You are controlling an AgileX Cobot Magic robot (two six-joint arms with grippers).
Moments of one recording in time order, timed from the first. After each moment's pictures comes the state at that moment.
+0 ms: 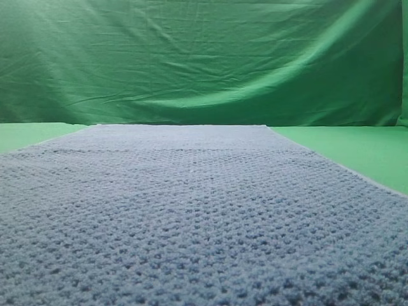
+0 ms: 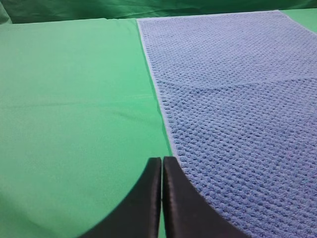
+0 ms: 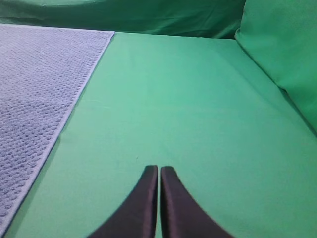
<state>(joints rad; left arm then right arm) -0.08 -0.01 0.01 -0.15 0.35 0.14 0.03 -0.01 0.03 0.16 0.37 -0.28</state>
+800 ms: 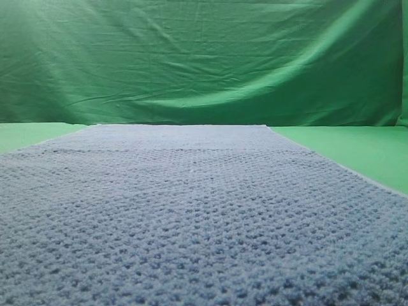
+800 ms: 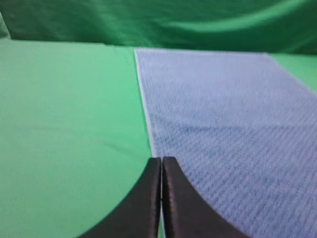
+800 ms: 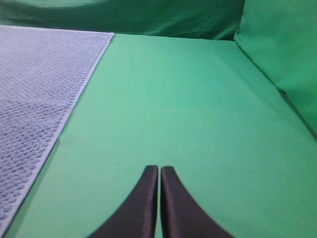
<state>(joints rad) -0.08 -0.01 0.01 -0.27 0.17 0.14 0.03 -0.01 0.03 0.16 0.31 -0.28</state>
